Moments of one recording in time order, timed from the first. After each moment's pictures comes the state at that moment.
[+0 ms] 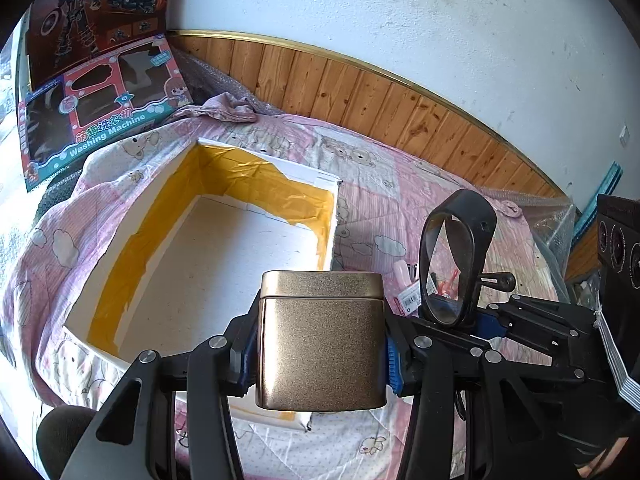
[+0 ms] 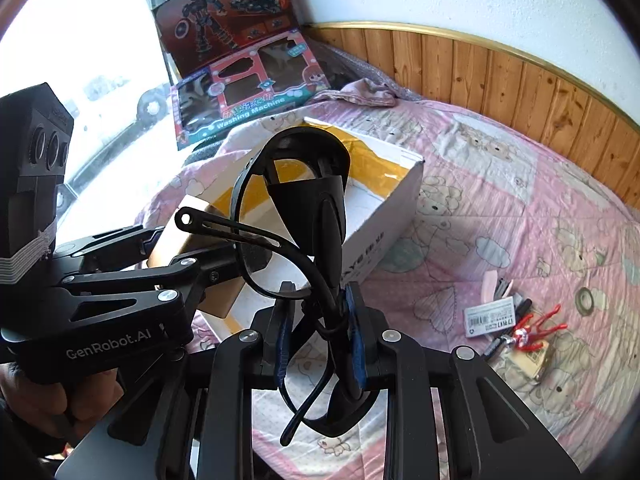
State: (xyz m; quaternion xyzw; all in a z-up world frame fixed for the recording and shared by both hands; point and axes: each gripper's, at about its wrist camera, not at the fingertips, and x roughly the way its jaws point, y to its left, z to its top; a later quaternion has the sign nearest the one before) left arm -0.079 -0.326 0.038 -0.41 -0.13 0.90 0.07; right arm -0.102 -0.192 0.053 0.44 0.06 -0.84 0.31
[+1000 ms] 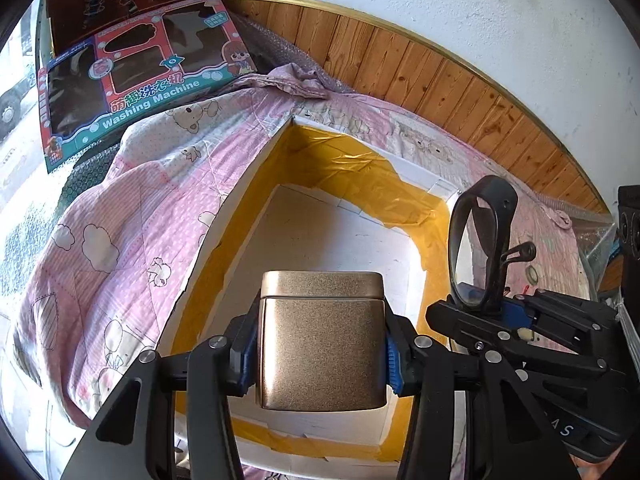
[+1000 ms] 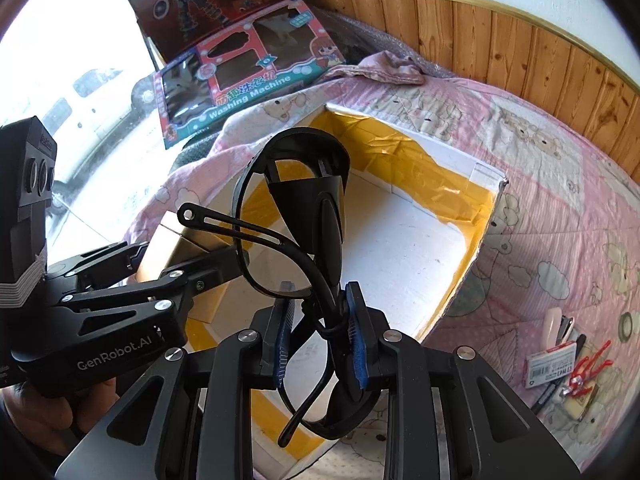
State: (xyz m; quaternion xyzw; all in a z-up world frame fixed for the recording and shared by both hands) left arm -0.141 -0.421 -0.009 -0.47 -0.13 0.87 0.01; right arm -0.173 -0.290 0.013 0.49 0.05 -0.82 0.31
